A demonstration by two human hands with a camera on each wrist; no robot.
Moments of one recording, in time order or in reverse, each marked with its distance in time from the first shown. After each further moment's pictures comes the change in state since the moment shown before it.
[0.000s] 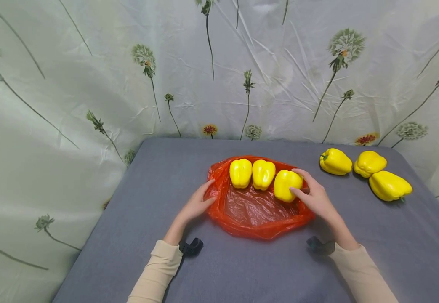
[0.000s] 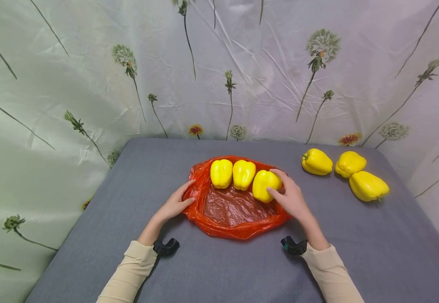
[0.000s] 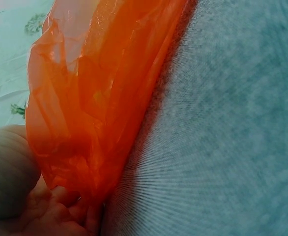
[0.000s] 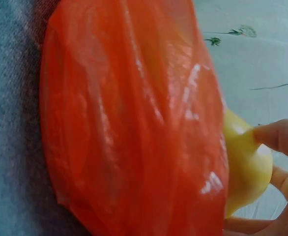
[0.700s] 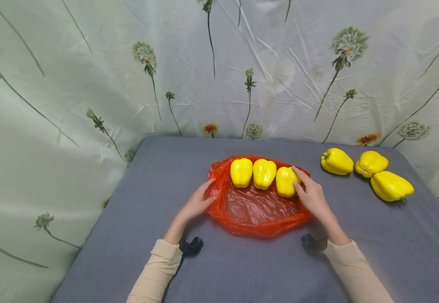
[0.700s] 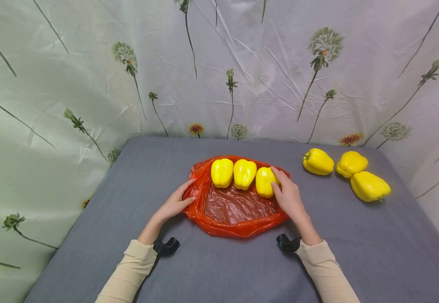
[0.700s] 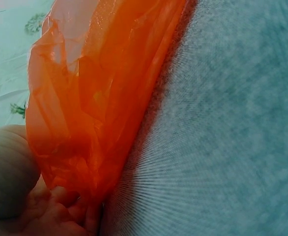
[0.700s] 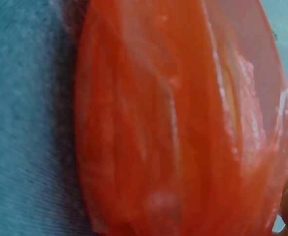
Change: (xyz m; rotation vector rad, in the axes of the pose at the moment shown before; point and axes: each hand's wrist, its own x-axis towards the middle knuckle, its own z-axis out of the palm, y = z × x) left_hand 0.000 0.000 -0.001 0.015 0.004 0.018; right_hand 0.012 0.003 0.013 -0.126 0.057 0.042
